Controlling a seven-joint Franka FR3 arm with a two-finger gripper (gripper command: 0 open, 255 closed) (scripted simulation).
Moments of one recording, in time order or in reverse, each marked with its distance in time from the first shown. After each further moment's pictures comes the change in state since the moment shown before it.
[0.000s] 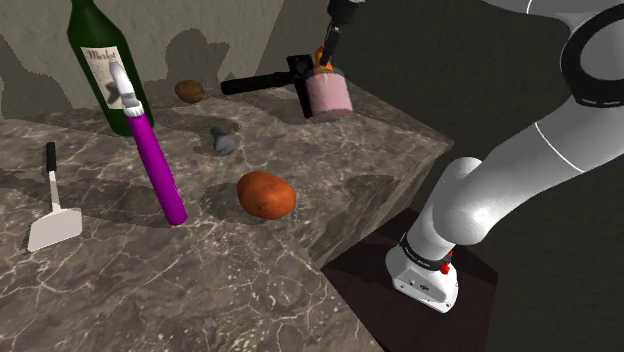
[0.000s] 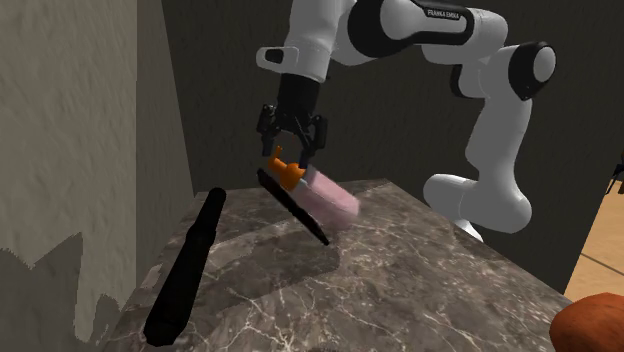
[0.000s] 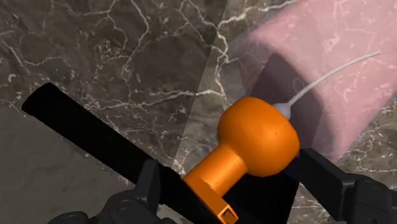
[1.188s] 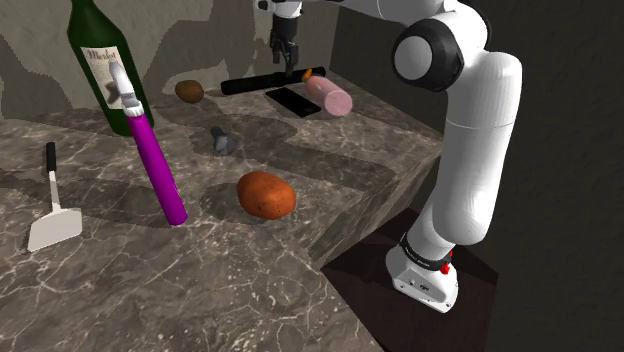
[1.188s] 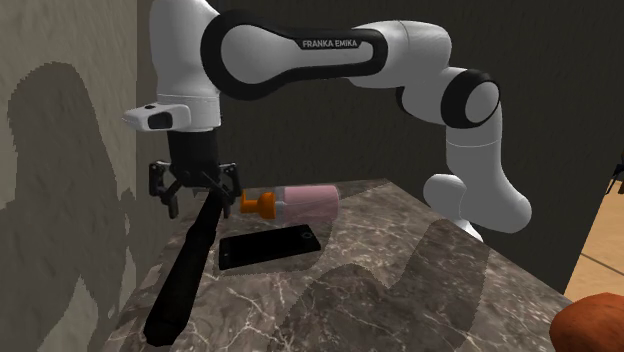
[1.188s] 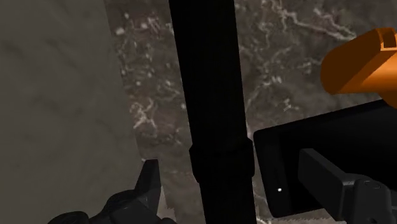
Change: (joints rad) arm 0.002 0.714 -0.059 0.665 0.146 -0.186 -0.717
